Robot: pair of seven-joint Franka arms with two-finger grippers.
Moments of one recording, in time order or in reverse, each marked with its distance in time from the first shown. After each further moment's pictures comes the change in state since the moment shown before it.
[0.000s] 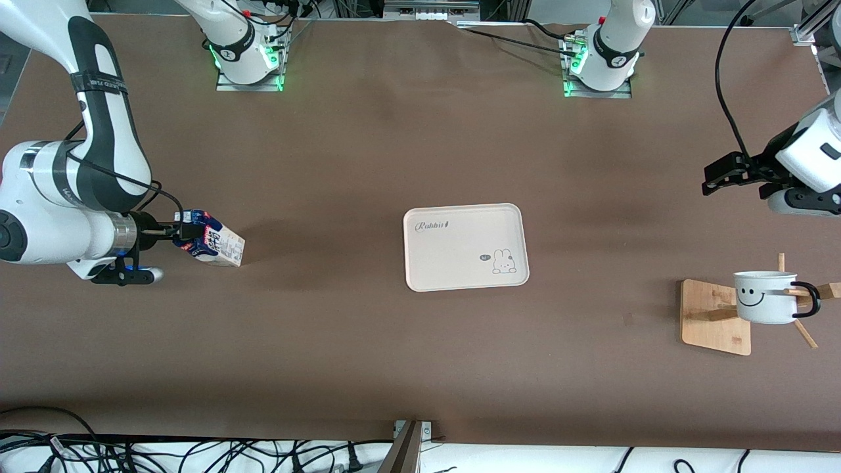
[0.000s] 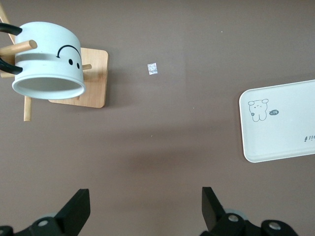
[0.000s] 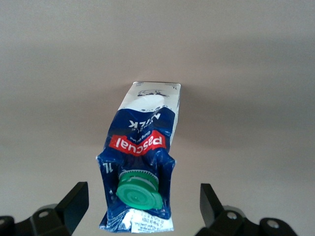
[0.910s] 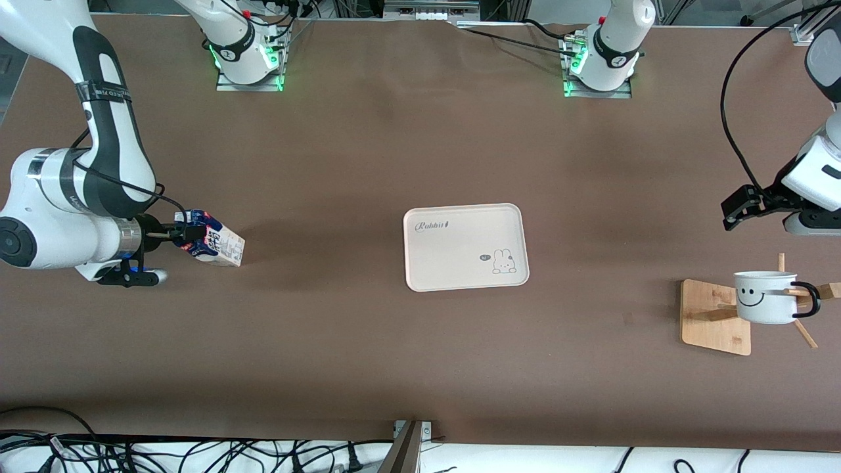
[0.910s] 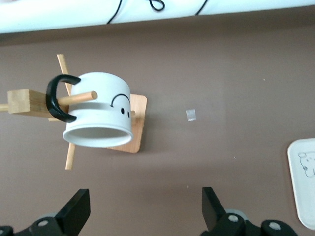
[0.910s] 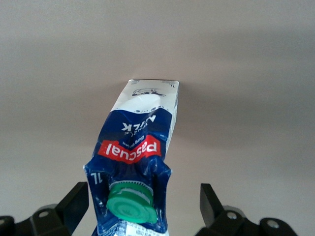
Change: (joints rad) left arm 0.044 -0.032 0.028 -0.221 0.090 0.430 0.000; right arm -0.001 0.019 -0.003 -0.001 0.000 0.000 0.003
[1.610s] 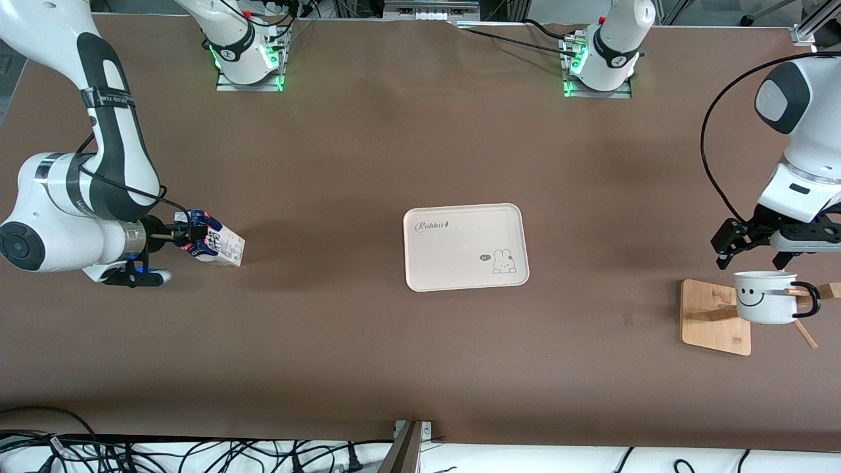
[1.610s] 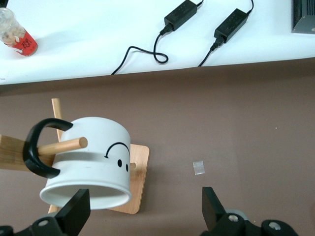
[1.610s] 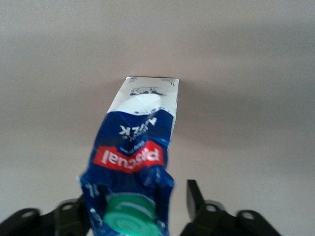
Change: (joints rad) left arm 0.024 0.012 -0.001 -0.230 0.001 0.477 0.005; right arm 0.000 0.017 0.000 -0.004 0.000 0.001 0.000
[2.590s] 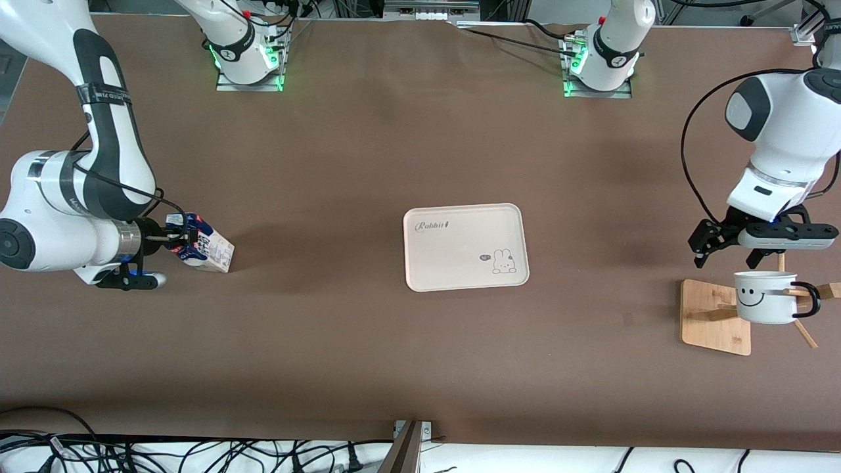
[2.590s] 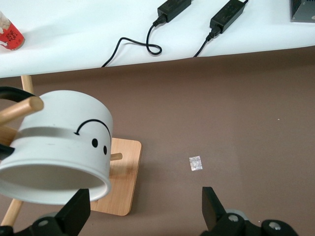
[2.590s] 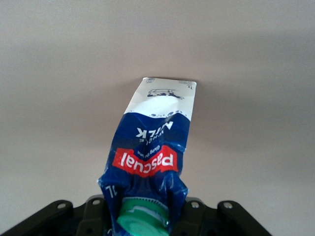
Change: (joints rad) left arm 0.000 0.005 0.000 -0.147 0.000 0.194 0.000; right arm 0.000 -0.005 0.000 0.021 0.003 0.013 0.000
